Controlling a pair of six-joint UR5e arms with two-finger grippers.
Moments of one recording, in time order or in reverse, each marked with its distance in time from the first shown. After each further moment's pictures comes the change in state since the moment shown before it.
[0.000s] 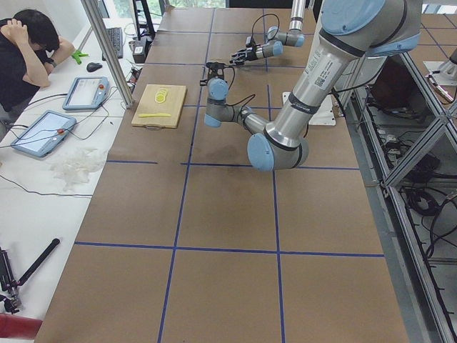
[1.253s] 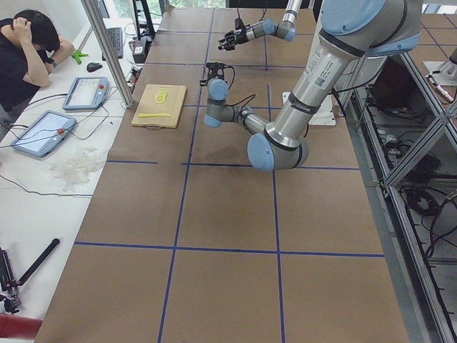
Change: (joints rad) left arm 0.000 0.002 -0.001 0.000 0.000 -0.001; right arm 0.219 0.033 0.149 0.396 0.192 -0.774
